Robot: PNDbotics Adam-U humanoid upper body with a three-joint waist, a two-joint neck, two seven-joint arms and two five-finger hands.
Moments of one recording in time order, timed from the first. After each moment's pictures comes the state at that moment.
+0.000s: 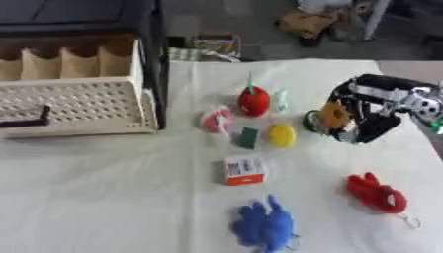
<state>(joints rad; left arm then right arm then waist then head) -0.56 0.87 -0.01 -1.99 0.17 0.28 0.31 -0.76 -0.94 0.32 -1.57 0.40 0.23 0.52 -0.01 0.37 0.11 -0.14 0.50</state>
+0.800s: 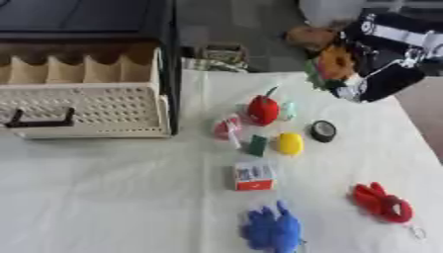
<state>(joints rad) -0.56 0.87 -0.01 -1.99 0.17 0.29 0.30 -0.98 -0.88 0.31 -1.68 0.33 0.32 0.53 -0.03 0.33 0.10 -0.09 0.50</state>
